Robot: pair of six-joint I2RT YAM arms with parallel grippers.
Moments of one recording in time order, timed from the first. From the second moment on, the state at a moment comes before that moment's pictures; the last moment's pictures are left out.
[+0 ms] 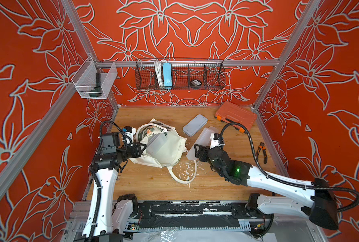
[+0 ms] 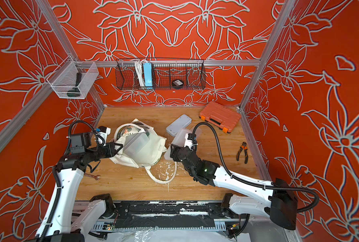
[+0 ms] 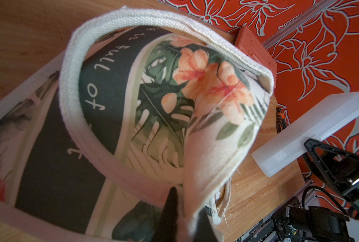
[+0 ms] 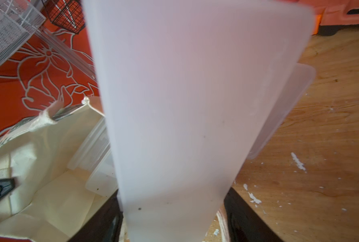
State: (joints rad) left arm 0.24 0.88 0.92 -0.86 0.64 -0.10; right arm 0.99 1.10 0.75 -0.12 0.56 0.89
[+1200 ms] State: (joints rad) left arm 0.24 0.88 0.92 -0.86 0.65 -0.10; right arm 0.64 0.95 0.77 -0.63 0.43 0.90
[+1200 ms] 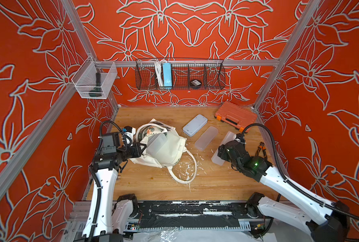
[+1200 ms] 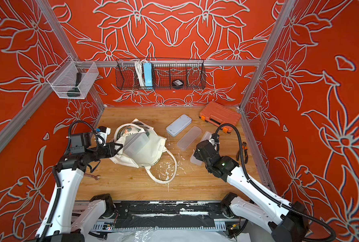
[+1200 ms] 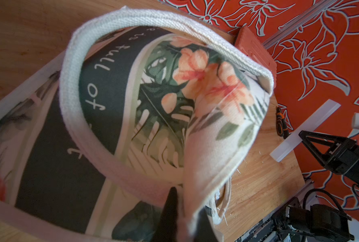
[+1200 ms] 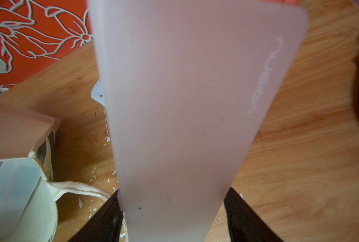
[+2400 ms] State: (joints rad) left arm 0.24 0.88 0.92 -0.86 0.65 -0.10; right arm 0.21 1.42 1.04 -0.71 0.04 0.81
